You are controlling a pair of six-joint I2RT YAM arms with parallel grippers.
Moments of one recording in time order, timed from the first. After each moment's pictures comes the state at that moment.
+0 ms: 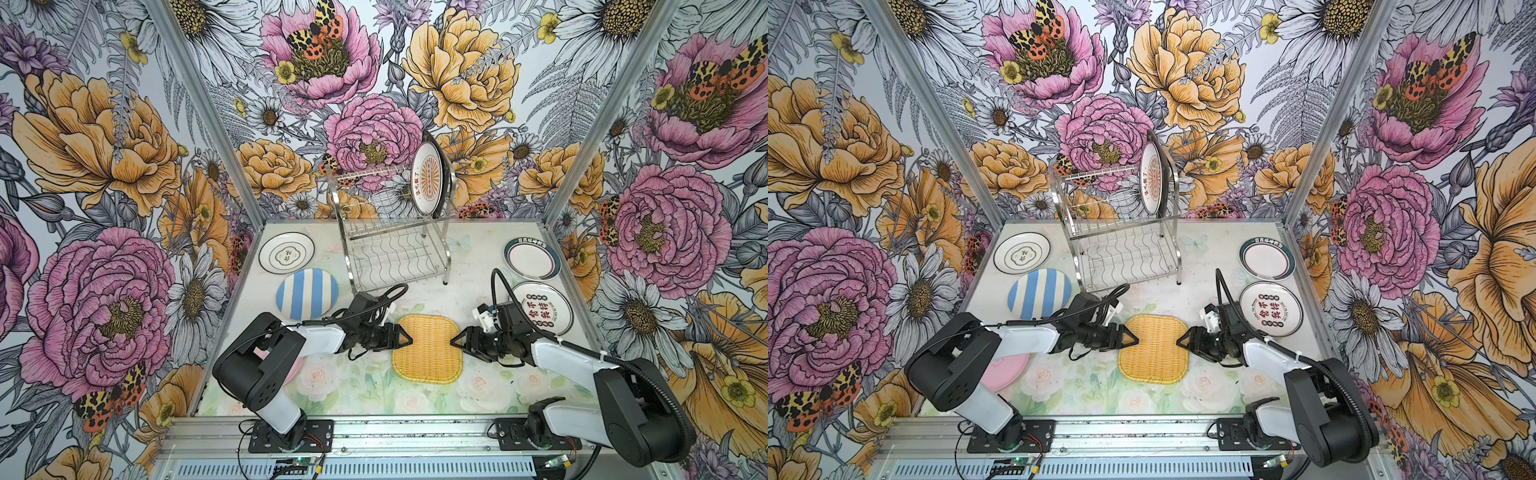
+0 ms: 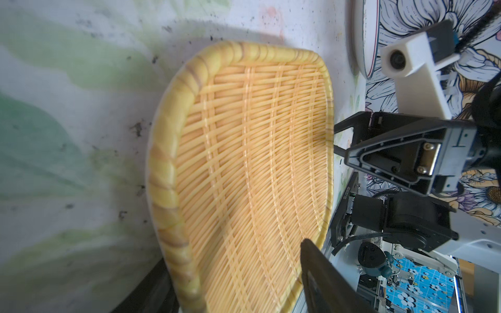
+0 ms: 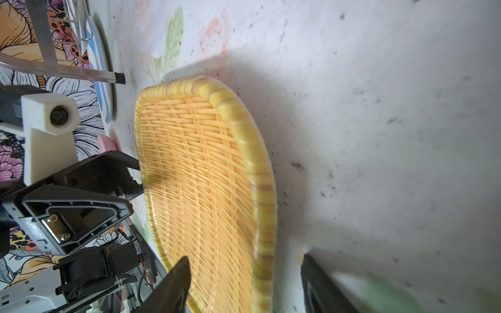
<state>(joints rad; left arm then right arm) -0.61 1.61 0.62 0.07 0.63 -0.65 0.26 1.27 0.40 -0.17 -0.67 0.61</state>
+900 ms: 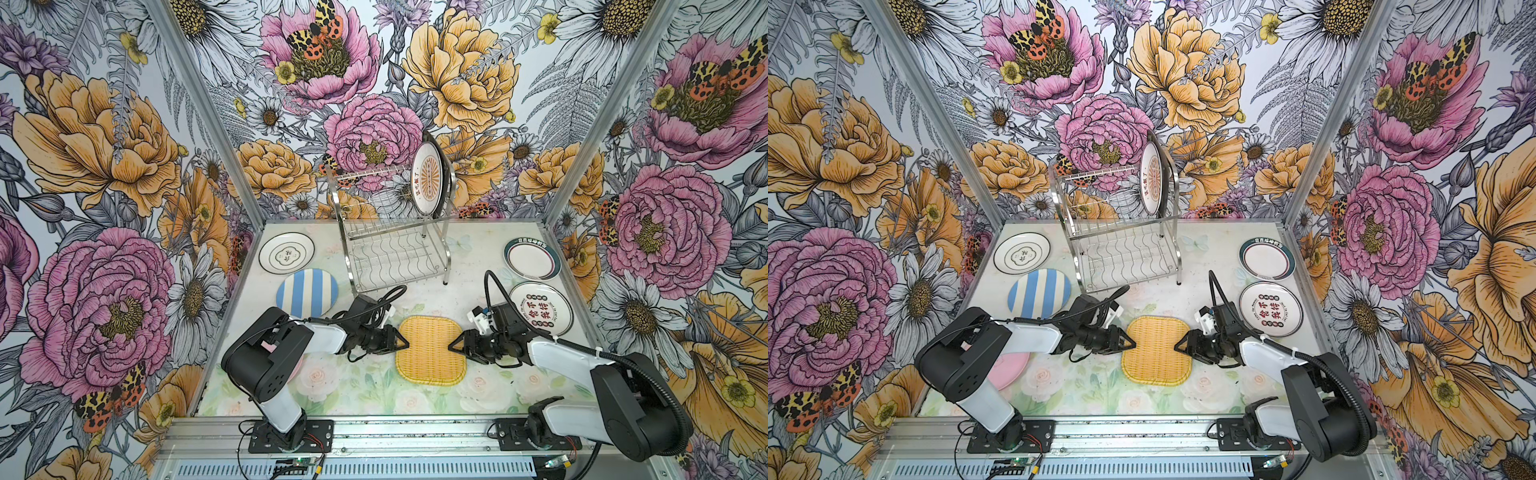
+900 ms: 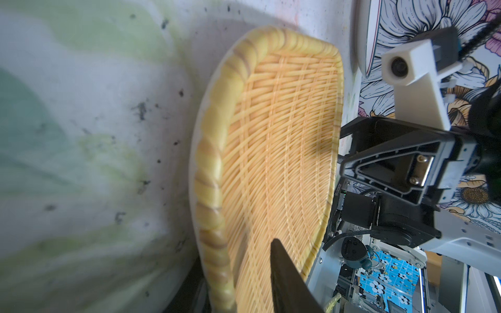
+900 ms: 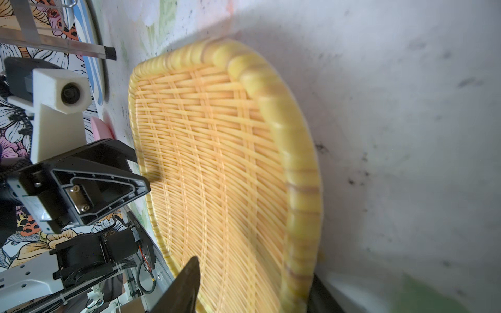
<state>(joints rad) -0.60 1.66 0.59 0.13 0.69 -0.71 0.31 1.31 0.42 -0.19 -0.69 0.60</state>
